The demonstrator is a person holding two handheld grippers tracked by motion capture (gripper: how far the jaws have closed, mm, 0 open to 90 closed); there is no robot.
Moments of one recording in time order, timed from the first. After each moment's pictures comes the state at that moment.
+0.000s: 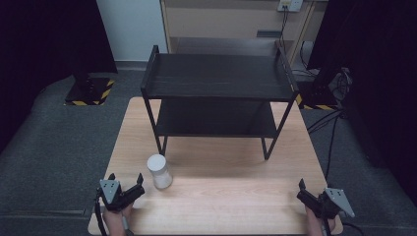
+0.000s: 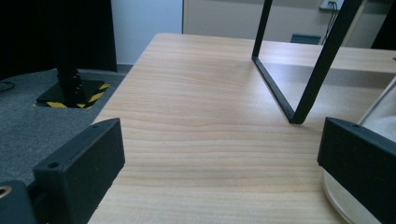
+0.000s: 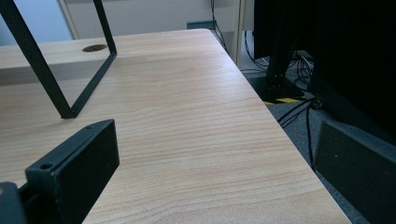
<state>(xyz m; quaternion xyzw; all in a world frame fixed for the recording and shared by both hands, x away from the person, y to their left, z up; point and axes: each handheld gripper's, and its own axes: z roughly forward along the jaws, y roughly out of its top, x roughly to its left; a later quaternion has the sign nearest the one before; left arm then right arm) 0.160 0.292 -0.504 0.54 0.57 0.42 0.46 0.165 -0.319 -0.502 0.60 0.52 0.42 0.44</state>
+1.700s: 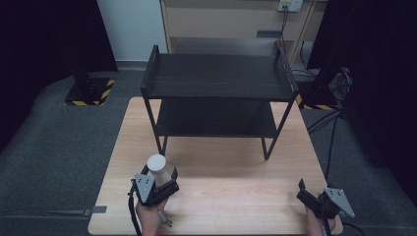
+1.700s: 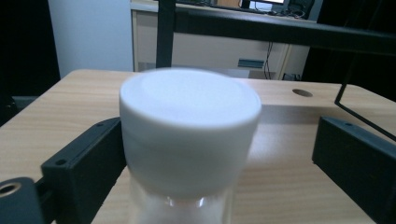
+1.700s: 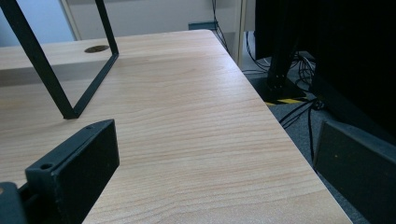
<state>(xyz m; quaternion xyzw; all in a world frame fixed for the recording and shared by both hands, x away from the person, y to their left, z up) 0.174 0.205 -0.475 0.55 0.52 0.40 0.52 0.164 -0.321 -0.502 0.60 0.52 0.42 0.43</state>
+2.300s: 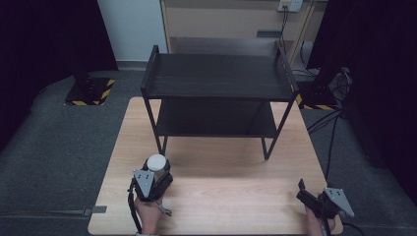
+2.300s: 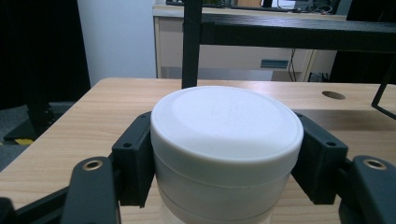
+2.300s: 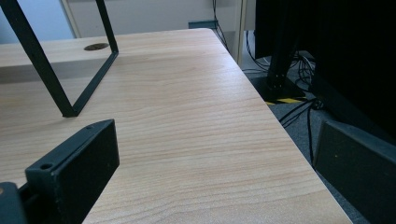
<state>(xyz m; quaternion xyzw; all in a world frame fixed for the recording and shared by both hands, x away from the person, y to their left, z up) 0.179 0.197 -0.472 0.55 0.52 0.44 0.49 0.165 -0.320 -0.502 0.60 0.53 0.42 0.44</state>
